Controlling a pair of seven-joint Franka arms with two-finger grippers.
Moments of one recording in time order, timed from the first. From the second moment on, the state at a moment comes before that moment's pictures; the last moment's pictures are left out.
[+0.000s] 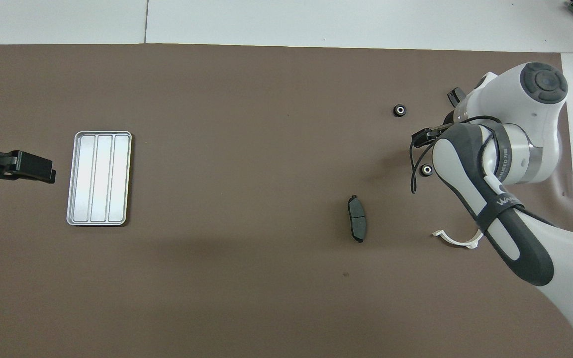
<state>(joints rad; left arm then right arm) 0.05 -0.06 -0.11 -1.66 -0.02 1.56 0.01 0.10 0.42 -0.05 -1.74 0.04 2.16 -0.14</state>
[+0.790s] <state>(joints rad) 0.05 -0.06 -0.11 -1.66 -0.02 1.56 0.01 0.10 0.41 -0.05 -1.85 0.04 2.14 -0.14</state>
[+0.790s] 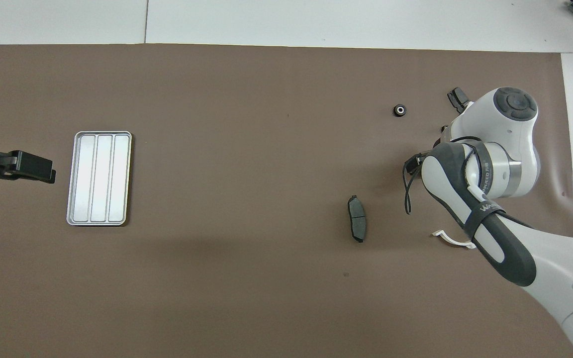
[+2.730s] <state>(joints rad) 0.05 -0.06 -0.11 -1.66 -0.02 1.56 0.01 0.52 0.36 -0.04 -1.66 0.03 2.10 0.19</state>
